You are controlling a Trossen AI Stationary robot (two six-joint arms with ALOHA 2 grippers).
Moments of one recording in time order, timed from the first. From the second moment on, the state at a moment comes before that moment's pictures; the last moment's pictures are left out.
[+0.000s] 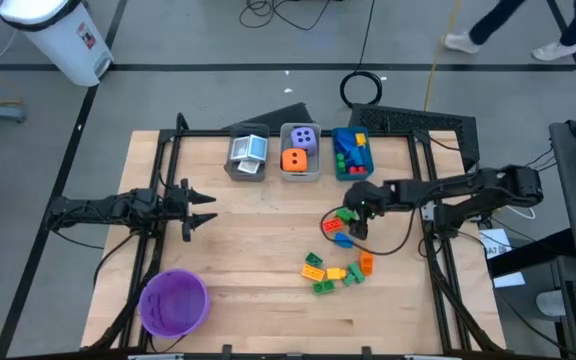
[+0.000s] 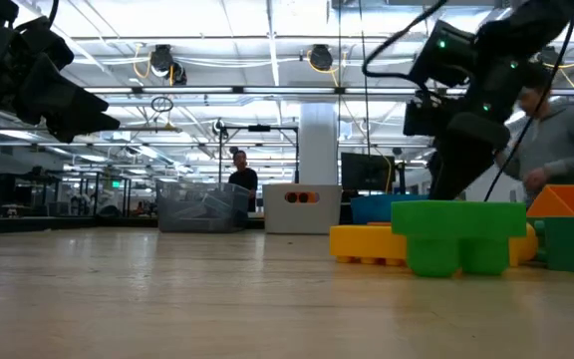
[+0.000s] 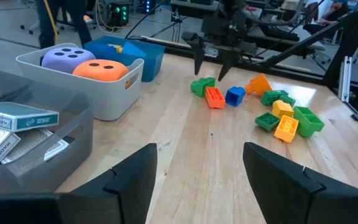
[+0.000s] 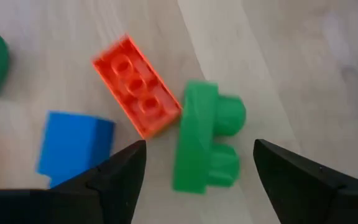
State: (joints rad) left arm -0.04 0.02 0.11 -0.28 -0.18 -0.19; right arm -0.13 1.29 0.59 -0.31 0.00 0.19
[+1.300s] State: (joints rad) left arm -0.04 0.02 0.11 -0.28 -0.18 -0.19; right arm -0.16 1.30 0.40 0.07 0.00 0.18
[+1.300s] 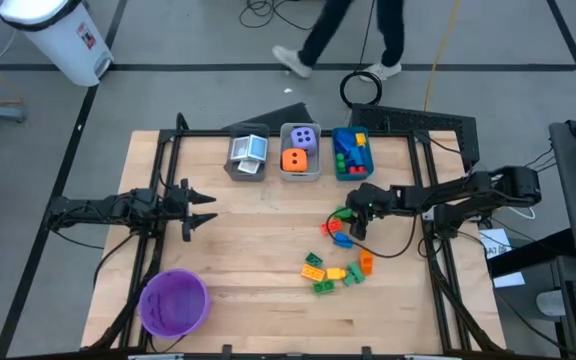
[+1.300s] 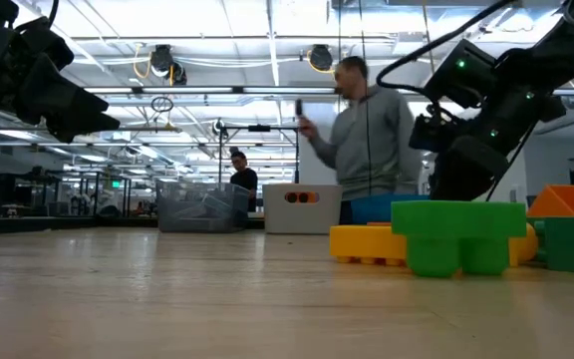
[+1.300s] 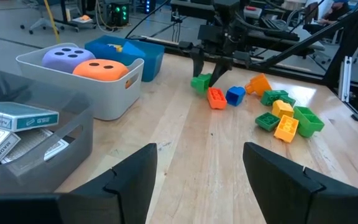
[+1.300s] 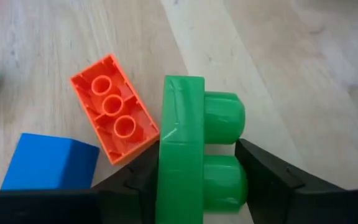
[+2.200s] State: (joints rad) left arm -0.04 0.02 0.11 -0.28 -0.18 -0.19; right arm -0.45 1.25 0.61 0.19 0.21 0.17
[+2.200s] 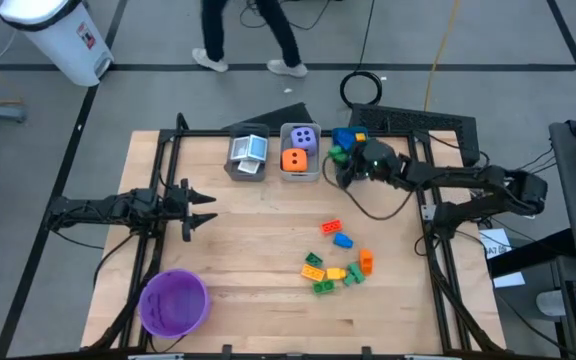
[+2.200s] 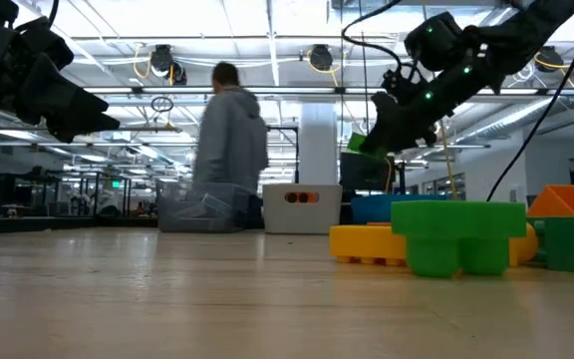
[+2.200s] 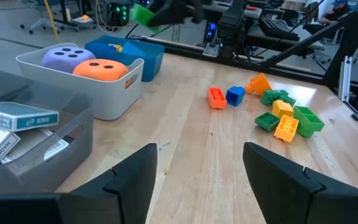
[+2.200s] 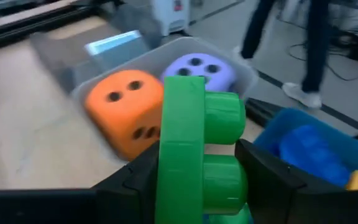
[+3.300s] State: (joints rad) left arm -0.04 0.02 0.11 -0.28 -0.18 -0.19; right arm -0.65 1.52 0.60 0.35 0.23 0.28
